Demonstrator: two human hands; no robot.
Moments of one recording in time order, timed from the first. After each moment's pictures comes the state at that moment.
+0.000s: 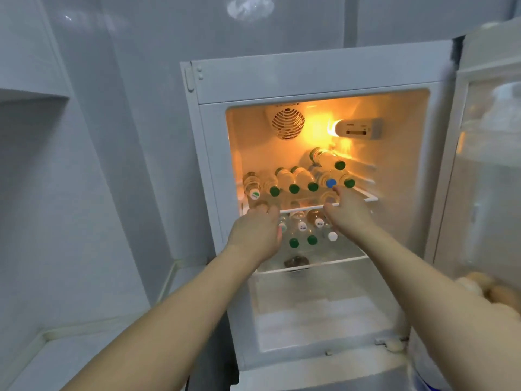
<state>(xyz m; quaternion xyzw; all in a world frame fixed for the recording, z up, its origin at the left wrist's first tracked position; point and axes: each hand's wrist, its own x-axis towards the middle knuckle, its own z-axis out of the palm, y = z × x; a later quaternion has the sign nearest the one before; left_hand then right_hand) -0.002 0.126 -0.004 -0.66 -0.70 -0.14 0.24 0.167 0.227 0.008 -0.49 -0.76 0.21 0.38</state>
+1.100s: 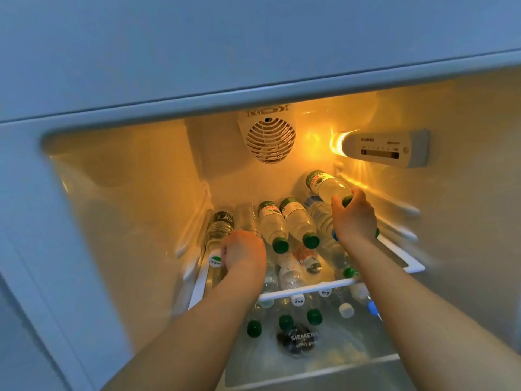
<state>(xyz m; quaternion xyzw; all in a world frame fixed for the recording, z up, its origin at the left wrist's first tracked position) -0.066 0.414 -0.018 -0.47 -0.83 0.16 0.24 0.090 0.537 -0.009 -0.58 -0.62 0.19 0.50</state>
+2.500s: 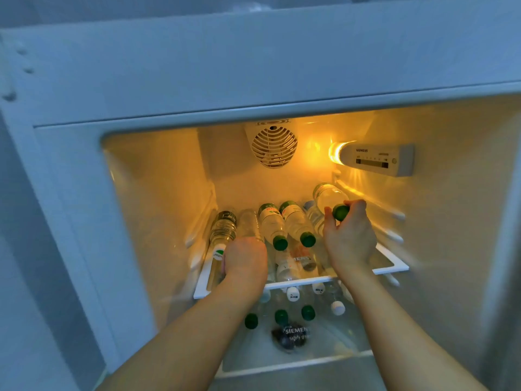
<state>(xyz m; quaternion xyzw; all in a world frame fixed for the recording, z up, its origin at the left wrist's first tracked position) -0.045 0.375 -0.011 -0.51 -0.83 0.10 0.21 0.105 0.464 -0.008 -0.53 -0.63 0.10 0.55</state>
